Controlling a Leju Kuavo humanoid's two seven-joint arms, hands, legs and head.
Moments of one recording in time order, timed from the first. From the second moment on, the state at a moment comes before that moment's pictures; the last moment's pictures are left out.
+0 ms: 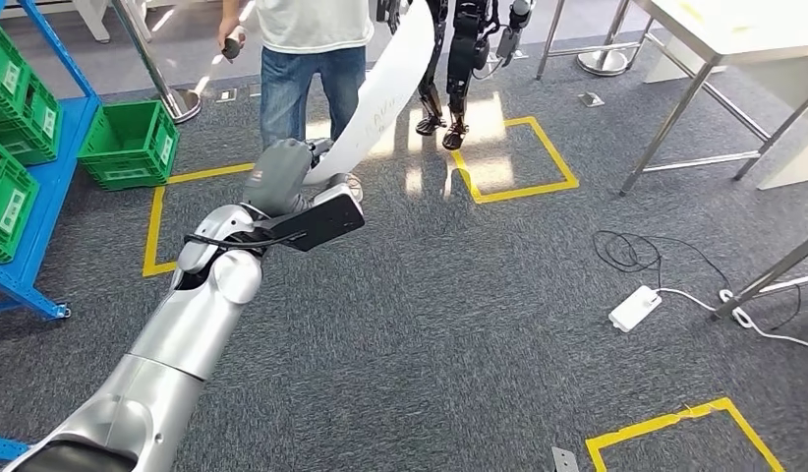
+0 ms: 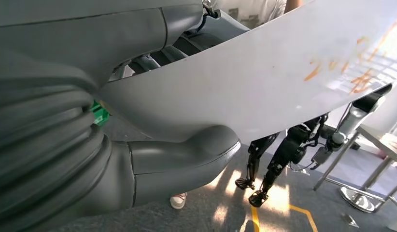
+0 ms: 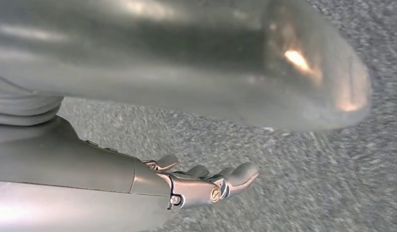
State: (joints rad) left arm -0.90 -0.30 -0.47 -0.73 -0.83 0.02 -0.43; right arm -0.09 0.12 -1.26 -0.21 0.92 -0.12 -0.26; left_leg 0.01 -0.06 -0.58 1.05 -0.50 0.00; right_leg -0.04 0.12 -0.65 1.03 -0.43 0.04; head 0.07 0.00
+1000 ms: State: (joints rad) left arm -1.00 -0.25 -0.44 -0.67 -0.82 0.06 -0.41; right arm -0.09 0.13 -1.26 -0.21 0.92 -0.11 -0.25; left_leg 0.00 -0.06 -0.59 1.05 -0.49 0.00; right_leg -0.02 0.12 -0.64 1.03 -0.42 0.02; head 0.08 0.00
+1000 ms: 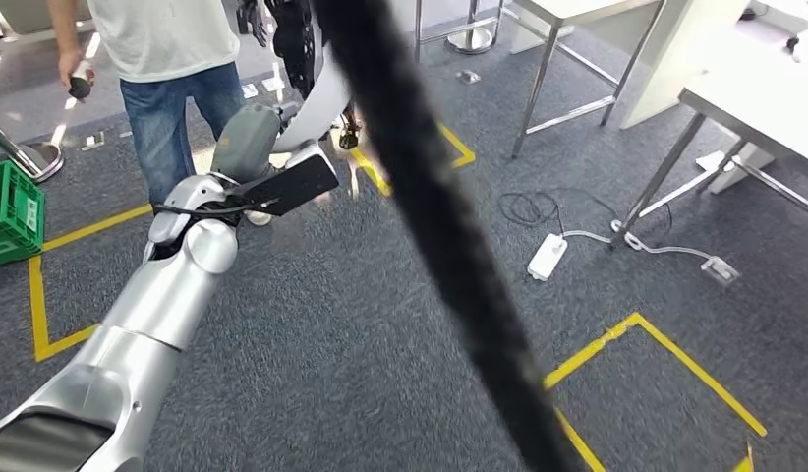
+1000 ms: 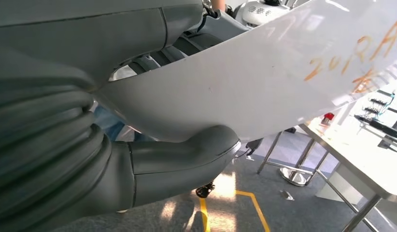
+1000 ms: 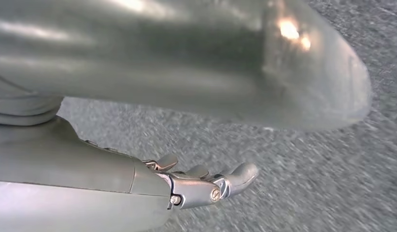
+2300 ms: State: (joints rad) left arm -0.97 -0.24 -0.42 -0.72 -0.83 0.01 -0.39; right arm -0.09 0.13 -1.26 -0.21 0.93 -0.13 -0.24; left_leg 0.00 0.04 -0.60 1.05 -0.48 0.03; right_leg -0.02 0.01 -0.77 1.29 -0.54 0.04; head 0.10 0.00
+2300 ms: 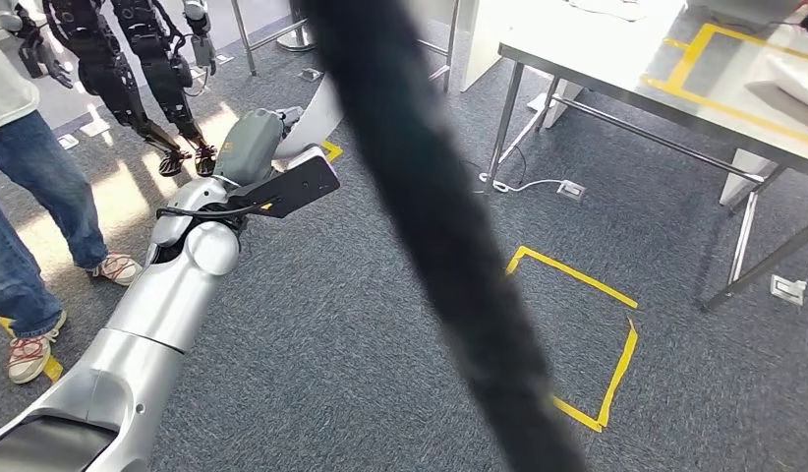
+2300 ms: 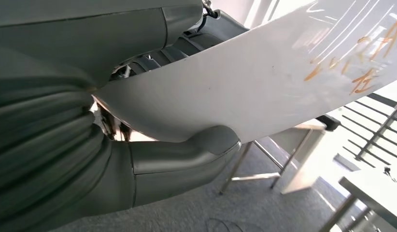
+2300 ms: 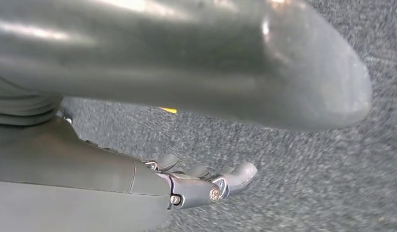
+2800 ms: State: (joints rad) left arm -0.96 -0.23 -0.42 -0.72 -0.83 0.01 -0.40; right arm -0.10 0.13 -1.26 -0.21 0.93 -0.11 -0.24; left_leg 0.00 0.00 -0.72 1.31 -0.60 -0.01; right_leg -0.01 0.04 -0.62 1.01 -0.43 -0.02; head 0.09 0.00
